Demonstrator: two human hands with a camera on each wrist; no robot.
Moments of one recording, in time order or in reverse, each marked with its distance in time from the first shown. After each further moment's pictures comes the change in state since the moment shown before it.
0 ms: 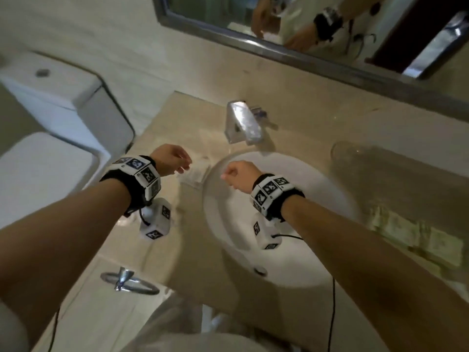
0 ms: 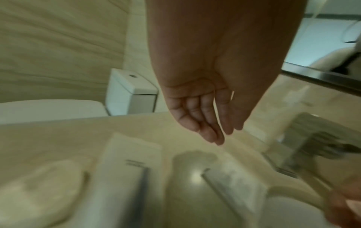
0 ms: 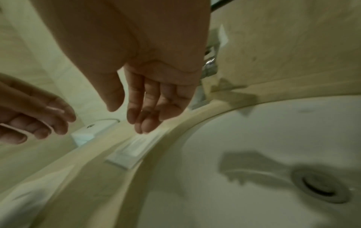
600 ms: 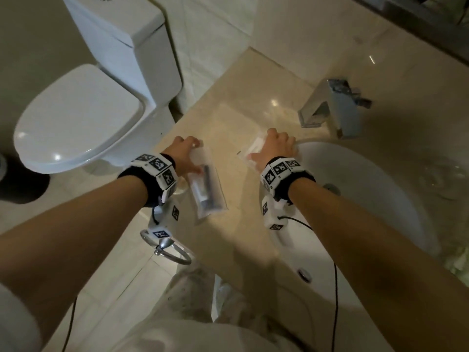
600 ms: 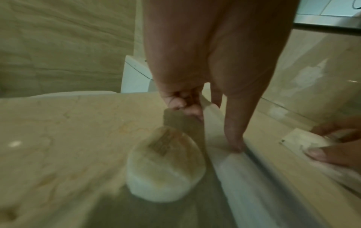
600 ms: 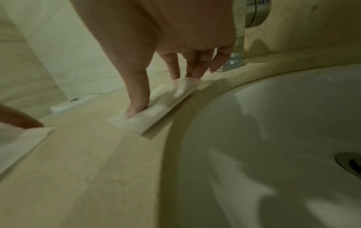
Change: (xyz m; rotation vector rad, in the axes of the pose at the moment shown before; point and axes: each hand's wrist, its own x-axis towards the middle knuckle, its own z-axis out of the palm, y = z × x) left_hand -0.011 -0.135 -0.021 0.194 0.037 -0.219; right_hand 0.090 -0.051 0.081 -0.457 0.200 0.241
